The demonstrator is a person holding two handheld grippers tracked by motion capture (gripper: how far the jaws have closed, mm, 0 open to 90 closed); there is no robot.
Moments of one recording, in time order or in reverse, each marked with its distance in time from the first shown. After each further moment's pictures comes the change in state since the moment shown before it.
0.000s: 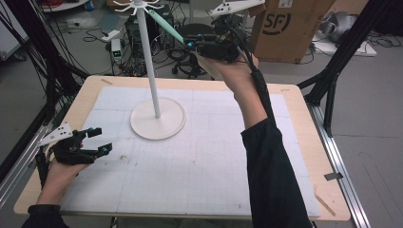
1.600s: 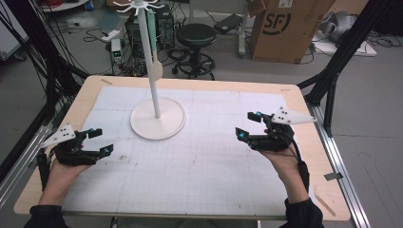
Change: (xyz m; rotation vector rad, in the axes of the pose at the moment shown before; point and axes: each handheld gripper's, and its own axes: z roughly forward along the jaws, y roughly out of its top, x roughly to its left) left arm -0.004 -0.002 0.002 0.016 0.035 0.029; right arm 0.005 -0.245 -0.101 -0.061 -0.075 0.122
